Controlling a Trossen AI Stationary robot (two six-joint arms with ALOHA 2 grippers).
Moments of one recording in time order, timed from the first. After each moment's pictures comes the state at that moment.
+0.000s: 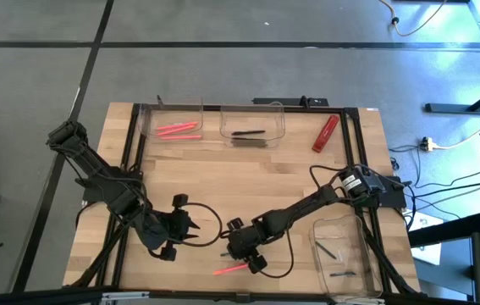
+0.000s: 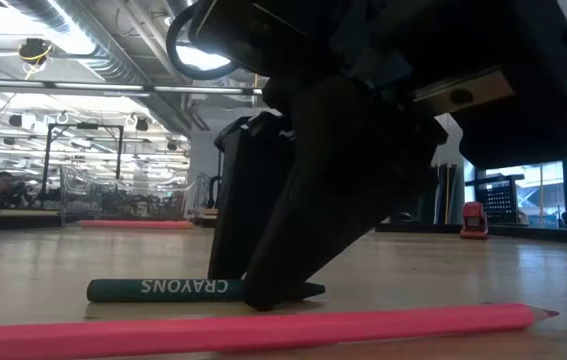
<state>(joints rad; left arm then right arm) -0.73 1.30 1.04 -0.56 -0.46 -0.49 0.42 2.23 1.52 -0.28 -0.09 -0.08</state>
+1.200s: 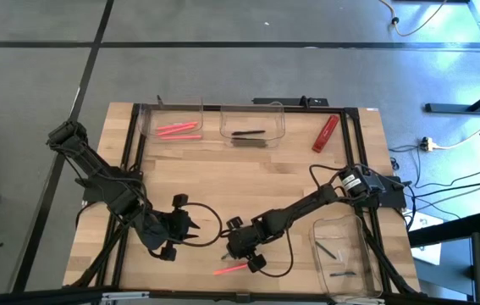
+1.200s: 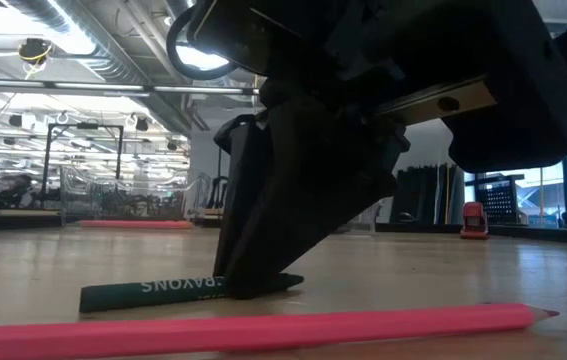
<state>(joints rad) -0.73 1.30 1.04 -0.56 -0.46 -0.49 0.41 2.23 1.52 -0.30 -0.06 -0.10</state>
